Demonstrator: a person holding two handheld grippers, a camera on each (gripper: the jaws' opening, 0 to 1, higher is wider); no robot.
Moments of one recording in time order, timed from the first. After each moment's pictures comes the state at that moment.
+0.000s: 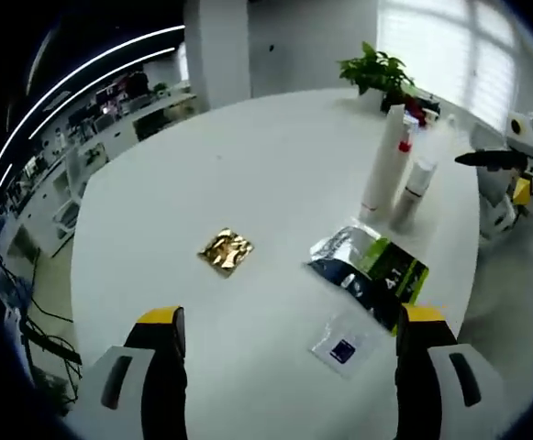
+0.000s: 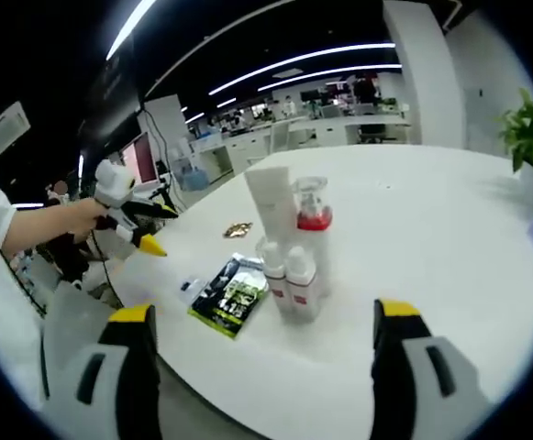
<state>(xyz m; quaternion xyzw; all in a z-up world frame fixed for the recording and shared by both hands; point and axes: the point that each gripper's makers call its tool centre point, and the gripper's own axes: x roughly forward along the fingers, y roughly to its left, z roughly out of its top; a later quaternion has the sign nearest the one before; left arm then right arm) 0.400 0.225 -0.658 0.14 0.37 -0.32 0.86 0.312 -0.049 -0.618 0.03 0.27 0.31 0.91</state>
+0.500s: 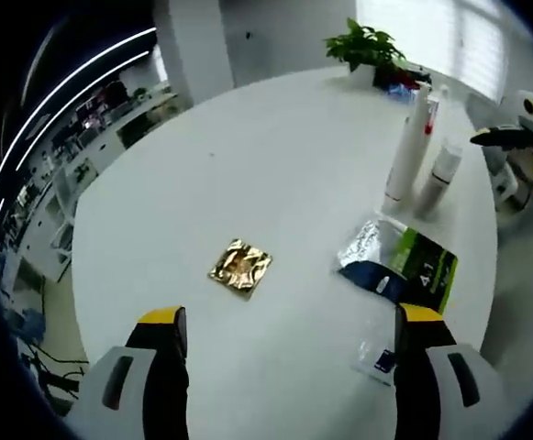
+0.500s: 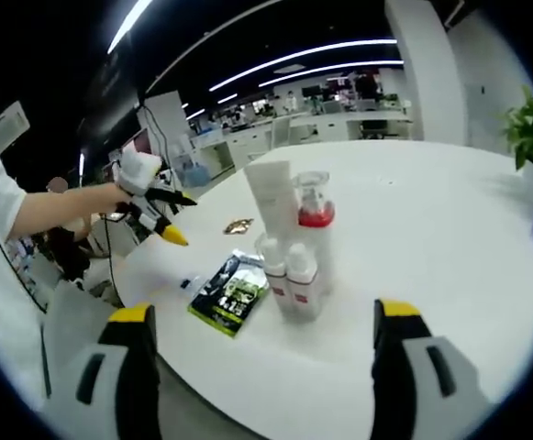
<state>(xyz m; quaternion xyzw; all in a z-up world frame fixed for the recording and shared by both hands) 0.447 0.226 -0.676 0.20 0.39 -0.33 0.84 0.315 -0.047 -0.622 0.03 0.27 0.32 0.91</state>
